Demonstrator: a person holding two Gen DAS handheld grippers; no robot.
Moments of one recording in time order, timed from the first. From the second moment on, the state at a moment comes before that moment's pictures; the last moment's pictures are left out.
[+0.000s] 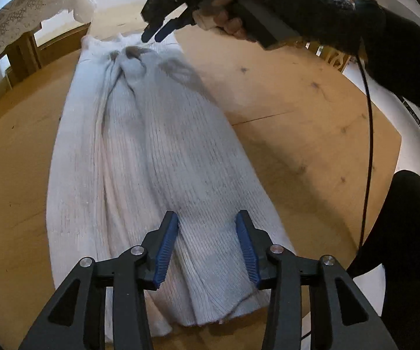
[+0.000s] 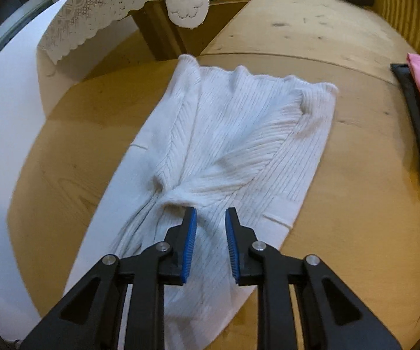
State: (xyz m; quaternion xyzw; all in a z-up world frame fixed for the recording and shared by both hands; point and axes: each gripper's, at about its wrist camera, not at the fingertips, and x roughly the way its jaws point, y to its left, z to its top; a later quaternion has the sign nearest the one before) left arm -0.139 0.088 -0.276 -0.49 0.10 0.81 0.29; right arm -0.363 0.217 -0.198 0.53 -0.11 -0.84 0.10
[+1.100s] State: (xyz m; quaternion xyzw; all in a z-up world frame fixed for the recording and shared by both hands) left arm -0.139 0.027 -0.274 -0.52 0.14 0.80 0.25; right arm -0.162 0.099 -0.213 0.59 0.02 -0.80 0.15
